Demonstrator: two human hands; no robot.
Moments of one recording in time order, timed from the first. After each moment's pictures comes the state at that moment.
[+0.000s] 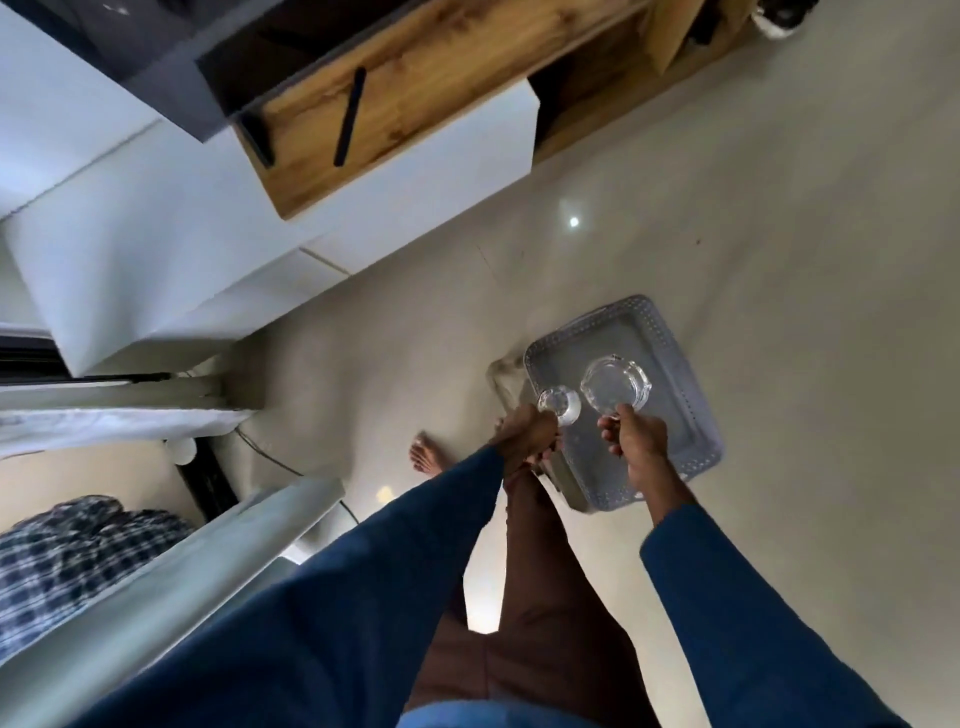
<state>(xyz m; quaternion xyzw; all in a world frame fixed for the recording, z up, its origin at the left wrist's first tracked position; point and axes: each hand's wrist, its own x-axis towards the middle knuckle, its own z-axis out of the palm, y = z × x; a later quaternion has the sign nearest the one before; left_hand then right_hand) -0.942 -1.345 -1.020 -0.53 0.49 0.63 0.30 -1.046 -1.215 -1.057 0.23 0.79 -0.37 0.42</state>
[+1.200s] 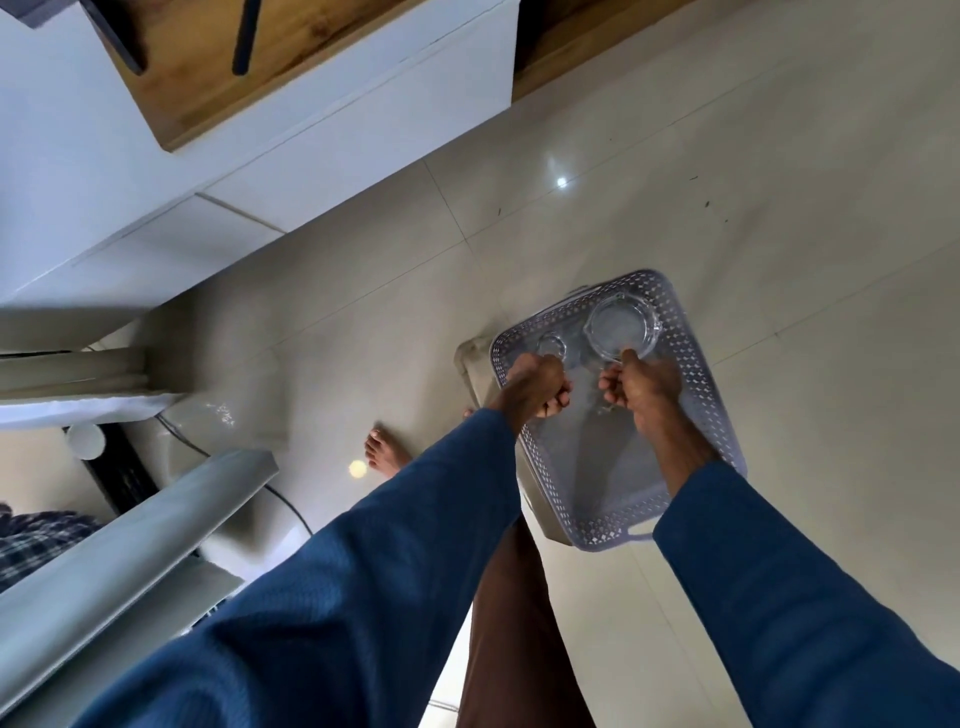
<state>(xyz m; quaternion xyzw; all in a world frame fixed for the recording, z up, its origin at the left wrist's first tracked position) -1.037 -1.353 -1.159 -0.62 0.37 0.65 0.24 -1.132 -1.240 -1.218 0.24 0.81 -0.37 0.39</state>
